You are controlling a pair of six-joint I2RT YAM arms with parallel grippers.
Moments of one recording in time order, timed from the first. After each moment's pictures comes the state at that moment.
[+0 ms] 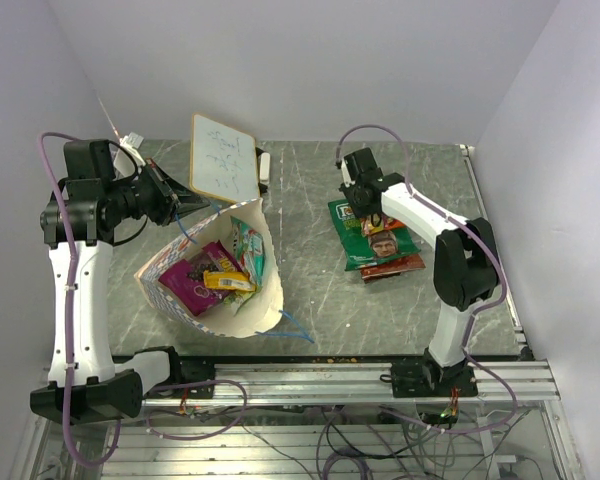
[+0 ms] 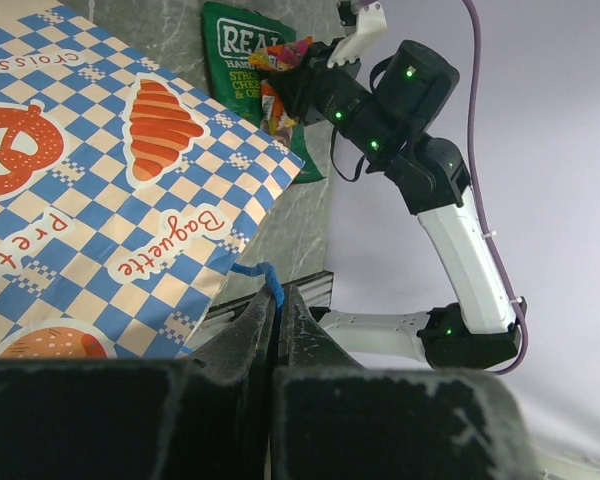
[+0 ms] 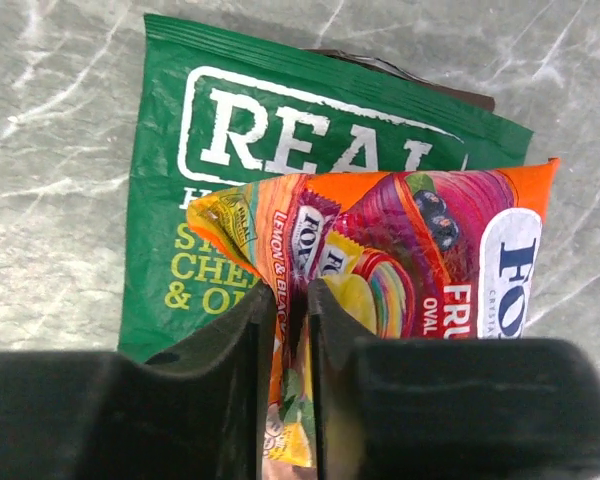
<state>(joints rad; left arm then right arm) 0.09 1.15 1.51 -1.04 0.75 -0.76 0.43 1.89 1.46 -0.56 0.24 -0.13</state>
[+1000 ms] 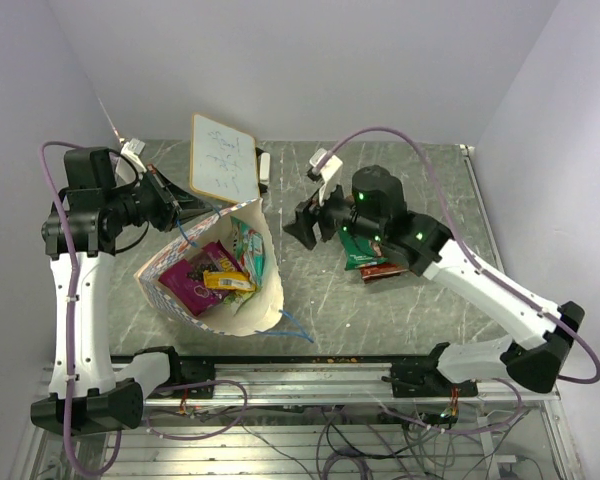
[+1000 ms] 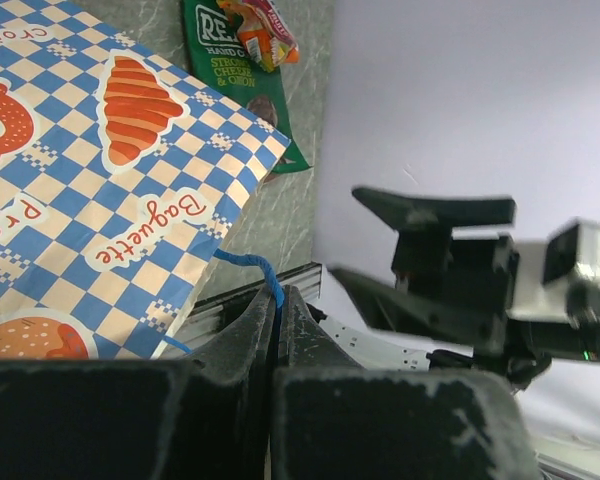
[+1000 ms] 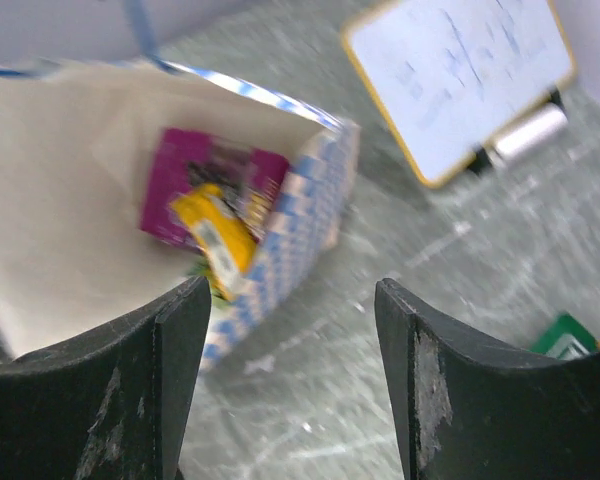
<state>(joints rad) 0.09 1.09 1.45 -1.00 0.79 -0.78 0.81 1.32 1.35 -0.39 -0.14 -0.01</state>
